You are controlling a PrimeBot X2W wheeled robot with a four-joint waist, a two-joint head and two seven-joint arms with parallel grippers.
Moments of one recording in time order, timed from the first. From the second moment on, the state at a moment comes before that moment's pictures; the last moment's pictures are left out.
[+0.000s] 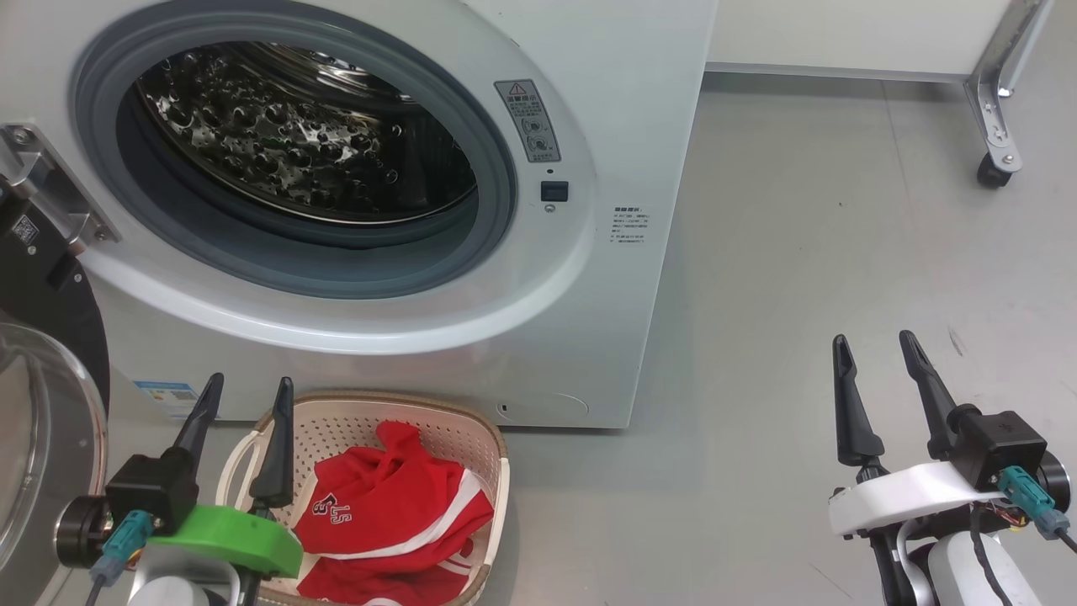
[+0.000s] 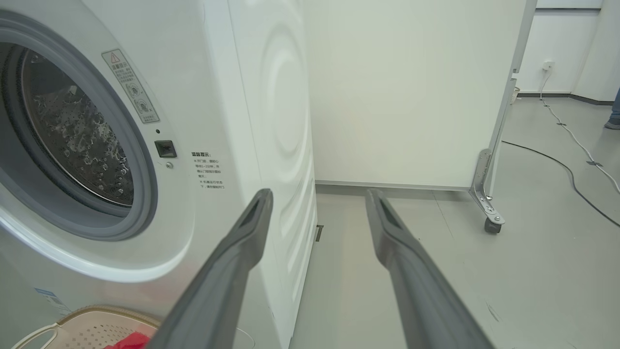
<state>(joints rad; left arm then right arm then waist) -0.10 0.08 -0.06 0.26 -0.27 -0.12 -0.25 -0.03 -0.09 0.10 0.14 0.27 -0.01 -0.25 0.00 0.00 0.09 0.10</state>
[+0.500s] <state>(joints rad) -0.09 0.08 -0.04 0.25 -0.27 -0.12 -0.25 -0.03 -0.09 0.10 0.14 0.27 -0.01 -0.25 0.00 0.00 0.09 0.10</state>
